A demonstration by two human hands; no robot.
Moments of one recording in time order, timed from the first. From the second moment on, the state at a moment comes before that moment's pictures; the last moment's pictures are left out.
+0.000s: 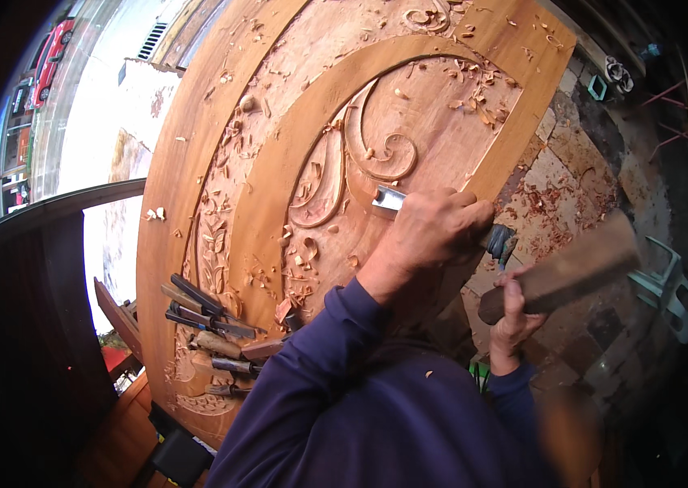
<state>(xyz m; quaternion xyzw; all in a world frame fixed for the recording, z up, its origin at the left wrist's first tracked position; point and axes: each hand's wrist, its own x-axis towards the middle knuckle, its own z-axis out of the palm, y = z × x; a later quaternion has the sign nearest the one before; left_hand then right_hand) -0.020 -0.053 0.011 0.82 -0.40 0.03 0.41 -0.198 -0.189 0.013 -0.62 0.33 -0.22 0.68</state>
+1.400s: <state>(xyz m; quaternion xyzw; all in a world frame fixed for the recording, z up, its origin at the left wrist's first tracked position) -0.006 -0.008 0.014 0.78 -0.52 -0.07 0.34 -0.230 -0.170 -0.047 -0.81 0.15 -0.15 0.55</state>
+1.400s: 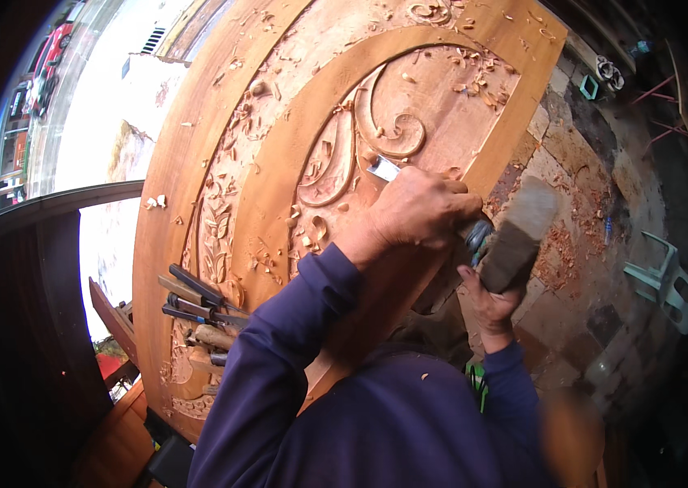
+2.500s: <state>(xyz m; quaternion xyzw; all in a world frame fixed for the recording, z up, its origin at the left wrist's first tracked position) -0.011 -0.007 0.010 0.78 -0.54 -0.05 0.31 -0.239 -0.201 -0.005 -0.77 0.12 -0.17 0.60</state>
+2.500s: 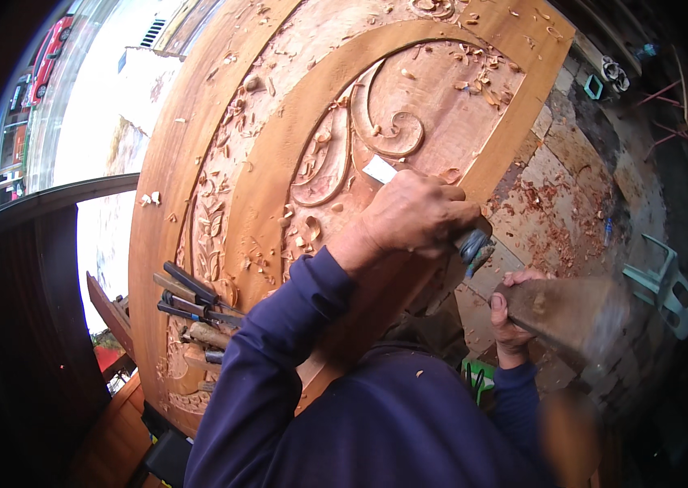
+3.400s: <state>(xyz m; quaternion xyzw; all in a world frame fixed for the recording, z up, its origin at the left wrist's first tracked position) 0.008 0.012 0.011 0.70 -0.58 -0.08 0.40 -0.173 -0.206 -0.010 -0.86 -0.13 -0.35 0.34</state>
